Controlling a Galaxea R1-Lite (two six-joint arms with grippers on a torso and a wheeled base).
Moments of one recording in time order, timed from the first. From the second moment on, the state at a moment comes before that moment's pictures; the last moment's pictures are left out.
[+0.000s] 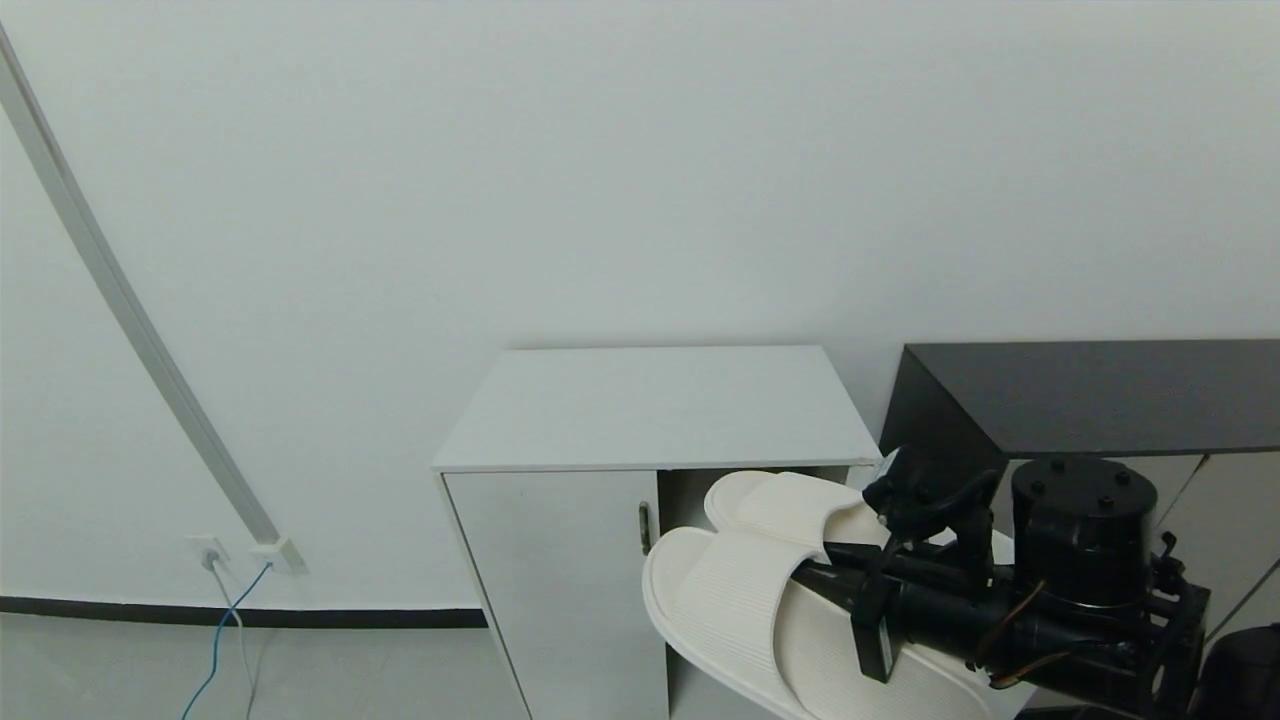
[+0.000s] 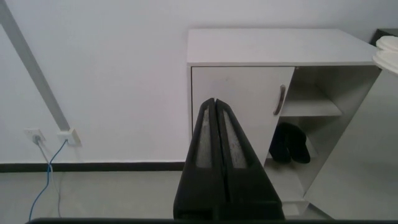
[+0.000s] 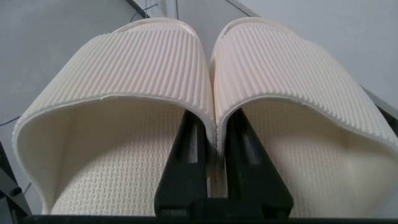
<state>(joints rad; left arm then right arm) 0.00 0.00 0.00 0.00 0.03 0.00 0.69 1.75 -0.46 -1.03 0.22 -0.09</state>
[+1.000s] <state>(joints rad) 0.00 0.00 0.00 0.00 0.03 0.00 0.69 1.76 -0.45 -1.03 0.22 -0.11</state>
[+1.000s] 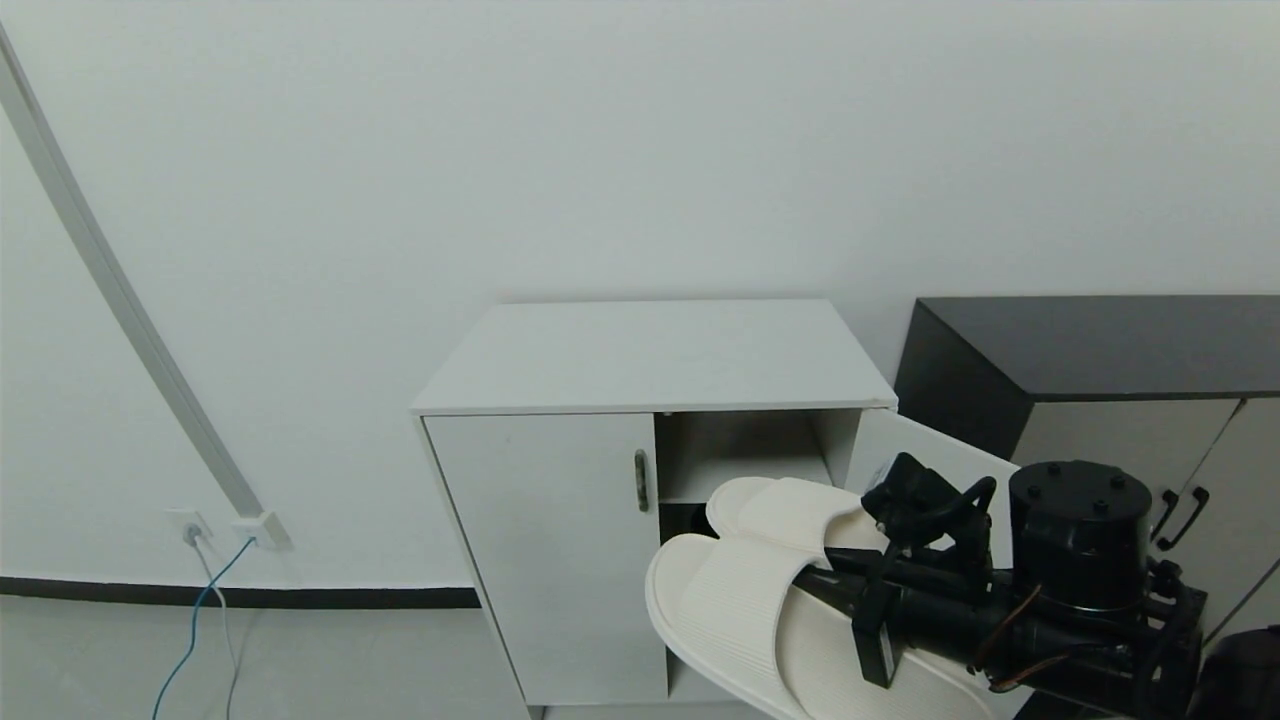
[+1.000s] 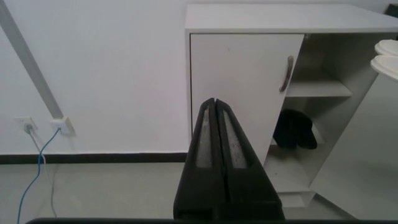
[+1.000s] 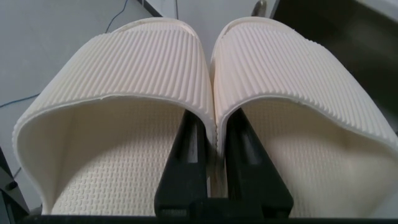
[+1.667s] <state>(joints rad) 0.00 0.00 0.00 0.00 0.03 0.00 0.69 1.76 -0.45 -1.03 0.22 -0.13</state>
